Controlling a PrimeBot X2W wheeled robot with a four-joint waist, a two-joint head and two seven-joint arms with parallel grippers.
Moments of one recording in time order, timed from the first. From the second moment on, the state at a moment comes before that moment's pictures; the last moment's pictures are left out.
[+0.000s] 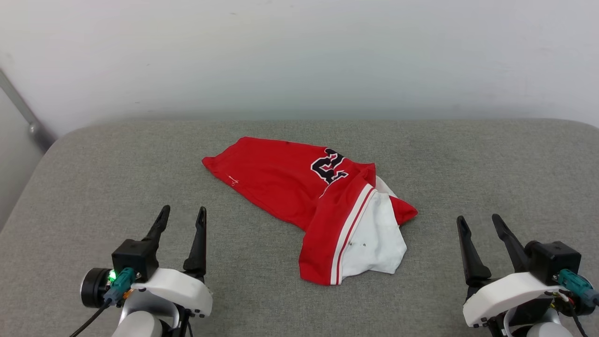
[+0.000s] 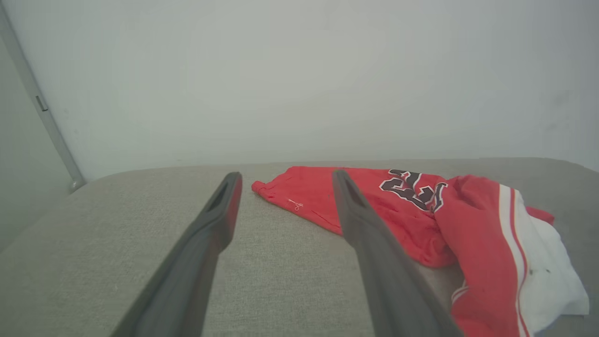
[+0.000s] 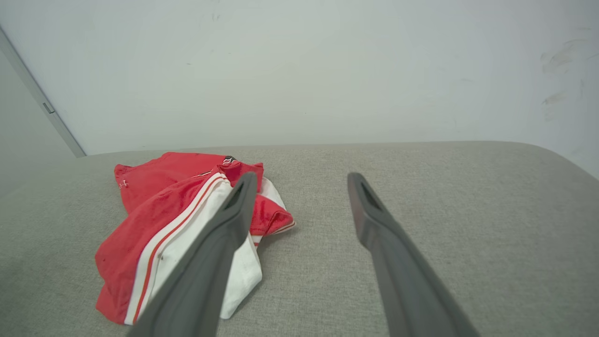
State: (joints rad) left arm -0.17 0.30 -0.31 0.26 -0.42 0.11 -0.26; right arm -0.05 -0.05 -0.03 0.16 0.15 0.13 -0.09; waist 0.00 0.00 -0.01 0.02
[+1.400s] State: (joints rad) left arm -0.28 0.13 -0.24 0.22 -0.31 0.01 -0.26; right arm -0.27 -0.18 0.03 0.33 0.27 0.13 0.76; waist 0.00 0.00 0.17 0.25
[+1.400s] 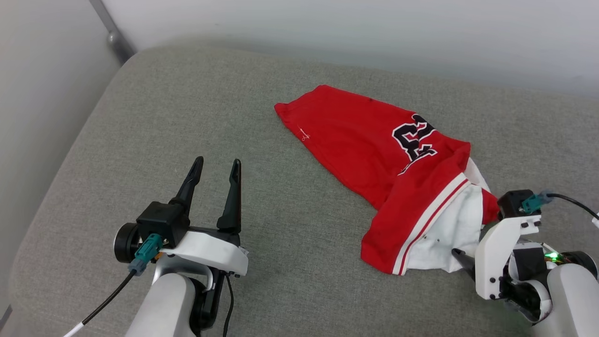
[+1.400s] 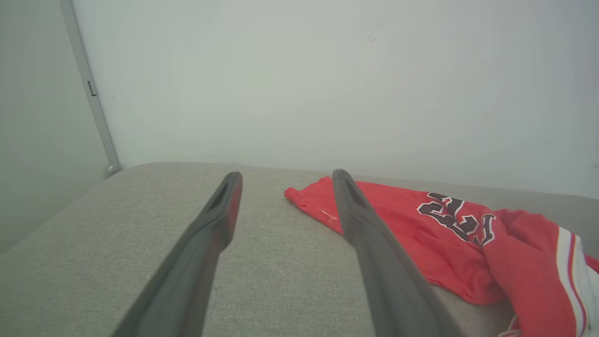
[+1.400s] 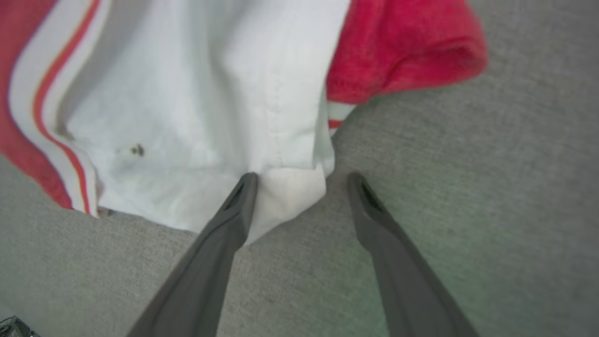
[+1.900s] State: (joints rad) left arm -0.26 0.11 -0.17 0.26 -0.25 -0.03 -0.26; right arm -0.26 -0.21 0.10 0.25 0.31 0.13 0.78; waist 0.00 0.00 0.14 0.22
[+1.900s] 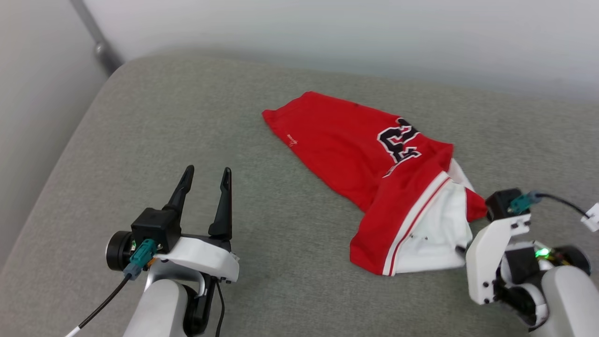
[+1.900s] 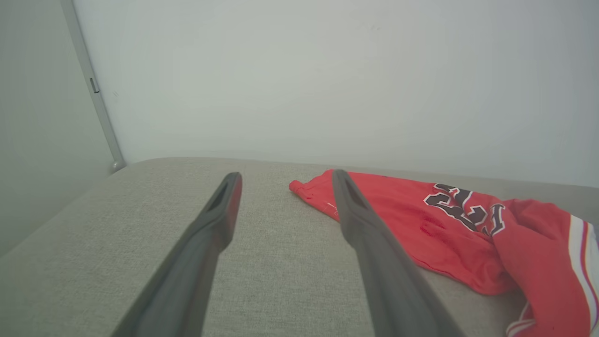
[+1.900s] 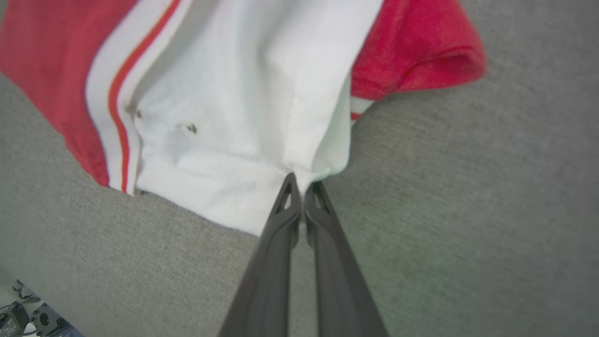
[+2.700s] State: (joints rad) left arm -0.21 0.12 -0.12 0.25 -0.22 -0.04 -0.26; right arm -0.14 -0.17 -0.45 0.16 0.29 0.13 0.73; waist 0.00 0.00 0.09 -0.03
